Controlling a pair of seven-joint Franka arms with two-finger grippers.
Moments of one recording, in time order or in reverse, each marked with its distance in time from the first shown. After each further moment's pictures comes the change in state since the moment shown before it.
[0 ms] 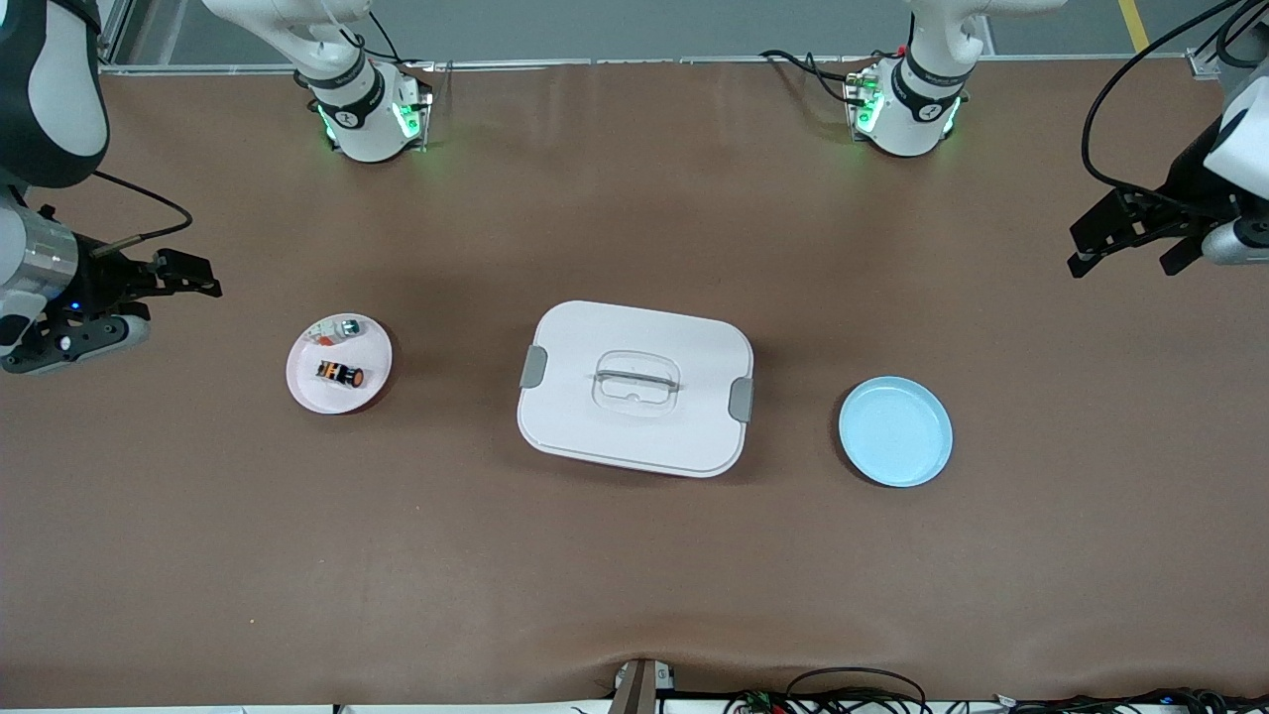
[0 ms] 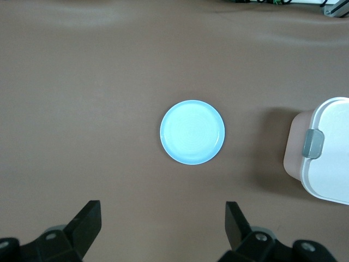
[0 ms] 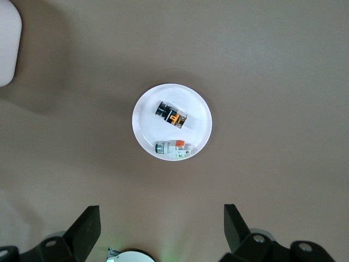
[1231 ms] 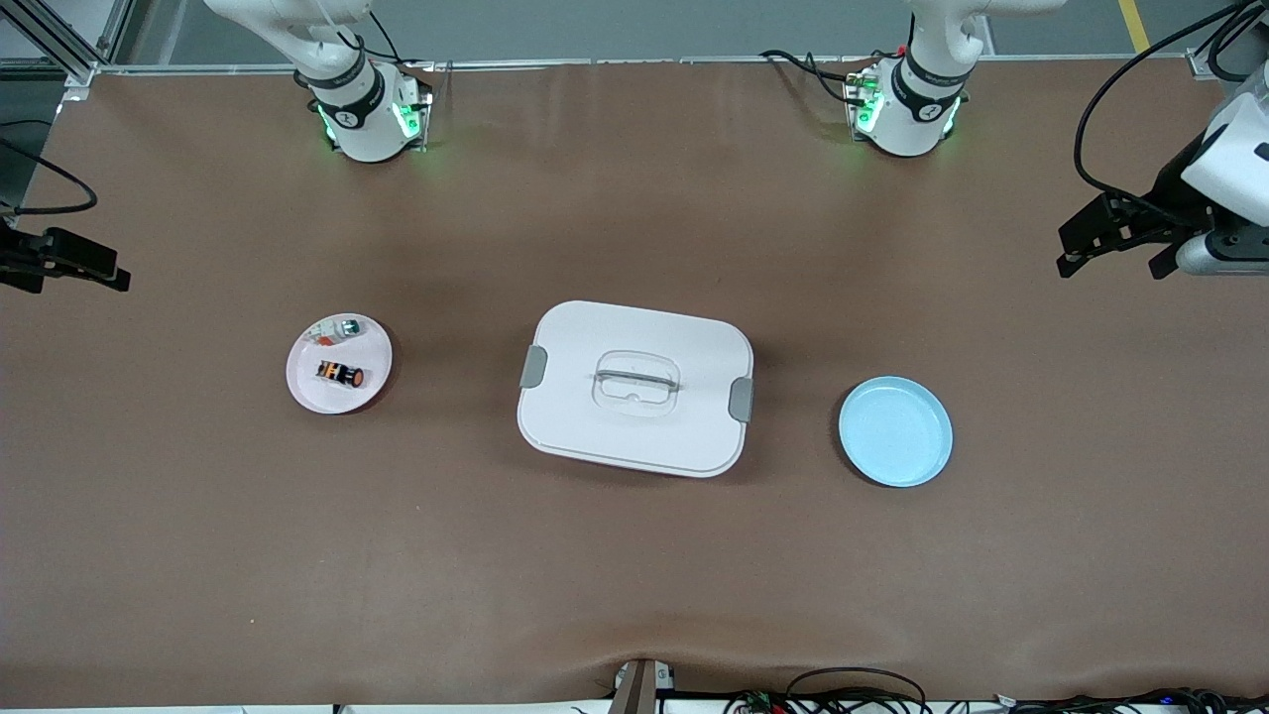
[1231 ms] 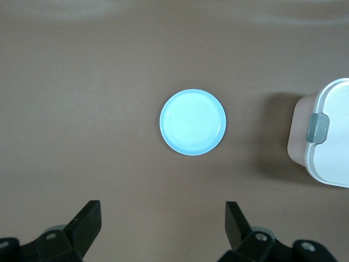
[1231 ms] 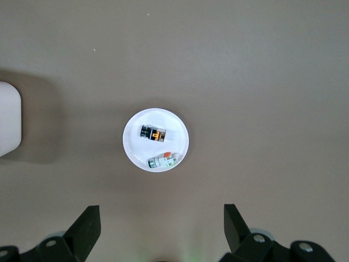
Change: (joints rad) left arm 0.001 0.013 -0.003 0.007 0.000 -0.032 0.046; right arm -0.042 0.009 0.003 0.242 -0.017 -0.116 0.230
